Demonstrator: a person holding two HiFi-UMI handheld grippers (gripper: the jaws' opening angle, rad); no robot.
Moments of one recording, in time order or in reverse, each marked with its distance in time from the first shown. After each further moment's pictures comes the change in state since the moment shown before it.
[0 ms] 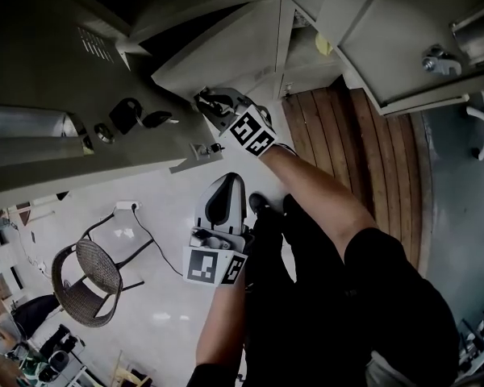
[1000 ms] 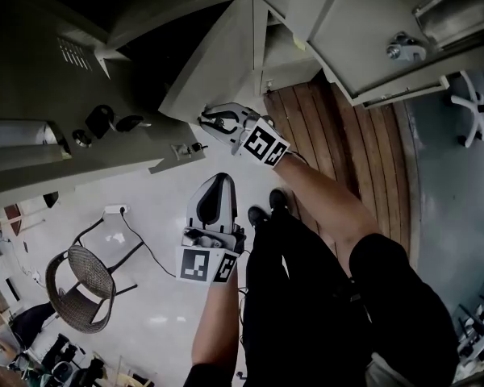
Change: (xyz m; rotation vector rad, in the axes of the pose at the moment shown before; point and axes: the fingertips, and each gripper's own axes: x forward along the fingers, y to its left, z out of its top) left arm 0.002 -0.017 -0.008 -0.032 0.018 -0.021; right arm -0.069 0.028 -0.017 -0.036 -0.037 0.157
